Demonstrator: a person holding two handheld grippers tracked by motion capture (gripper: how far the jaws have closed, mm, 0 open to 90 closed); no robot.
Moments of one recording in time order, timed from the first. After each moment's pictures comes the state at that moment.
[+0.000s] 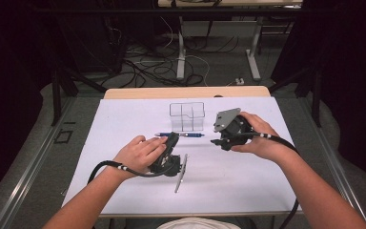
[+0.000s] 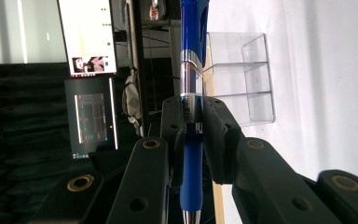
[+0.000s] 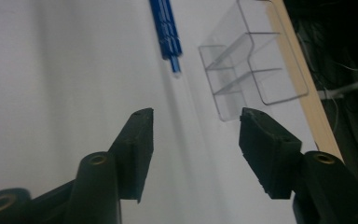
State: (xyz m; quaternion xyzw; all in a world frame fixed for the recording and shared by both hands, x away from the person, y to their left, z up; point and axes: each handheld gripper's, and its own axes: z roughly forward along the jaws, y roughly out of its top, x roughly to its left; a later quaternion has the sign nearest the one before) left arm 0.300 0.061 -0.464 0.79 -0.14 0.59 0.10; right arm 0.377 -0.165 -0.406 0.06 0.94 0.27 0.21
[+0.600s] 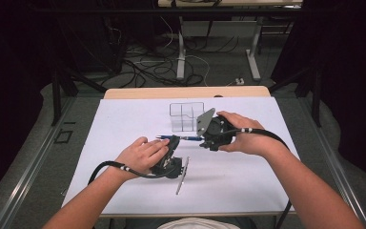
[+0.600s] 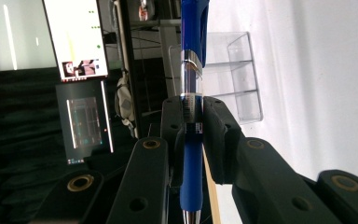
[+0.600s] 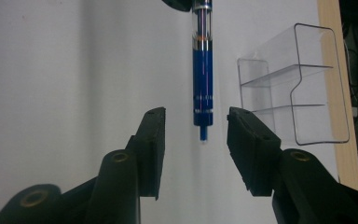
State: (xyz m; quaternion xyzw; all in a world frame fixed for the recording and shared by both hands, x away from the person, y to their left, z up) left arm 0.299 0.056 -0.474 0.80 -0.15 0.57 0.07; right arm 0.378 -0.121 -0.401 -0.01 0.96 0.22 0.17
